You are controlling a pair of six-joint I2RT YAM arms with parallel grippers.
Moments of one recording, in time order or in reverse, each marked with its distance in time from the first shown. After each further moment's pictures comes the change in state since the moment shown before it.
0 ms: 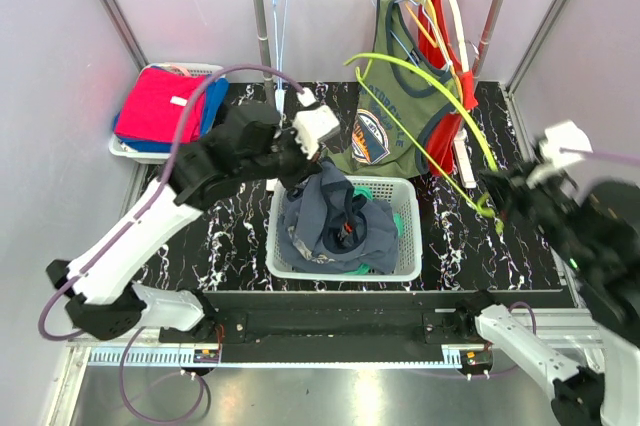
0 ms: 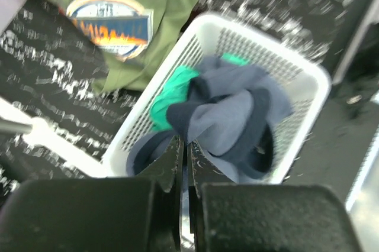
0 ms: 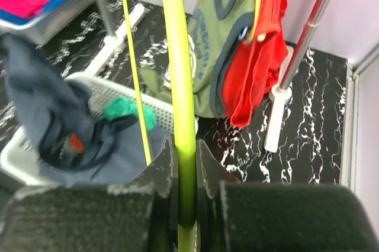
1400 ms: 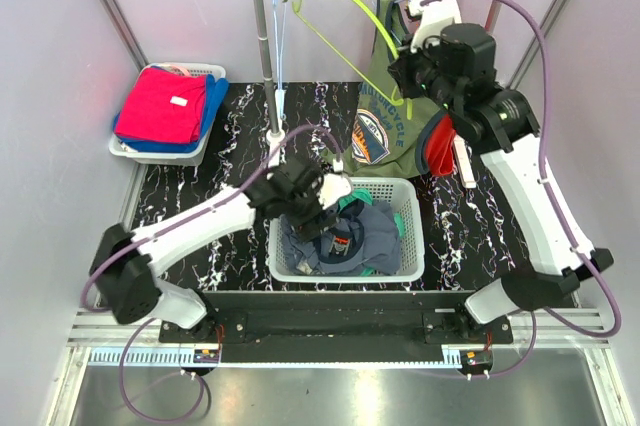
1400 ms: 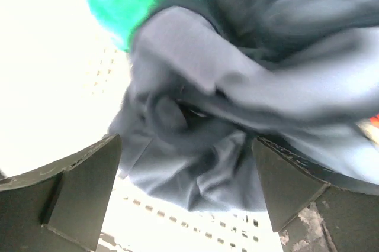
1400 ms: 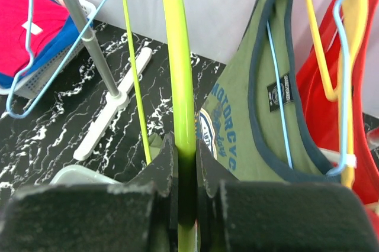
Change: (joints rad) left arm 0.006 0.178 -0.568 0.216 -0.107 0.169; right arm 0.093 0.778 0.398 0.326 0.074 0.023
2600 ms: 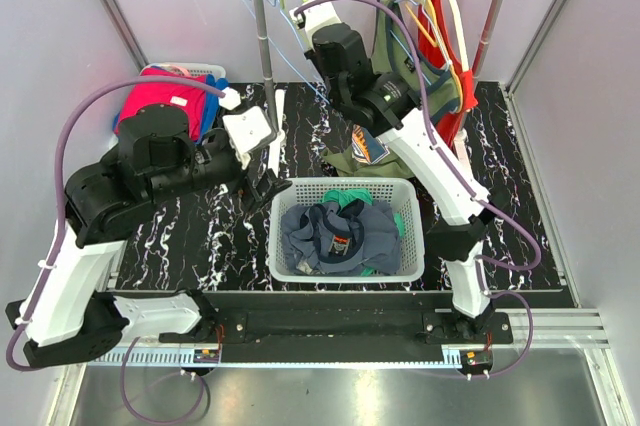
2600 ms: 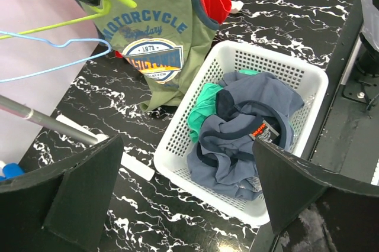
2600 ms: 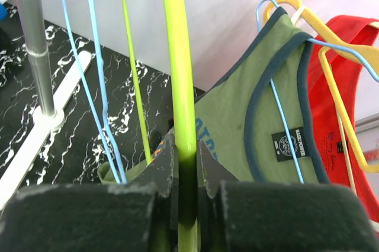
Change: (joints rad) left arm 0.001 -0.320 0.798 -0.415 0.110 -0.013; right arm 0.318 0.552 0.592 -0.108 0.576 -0.239
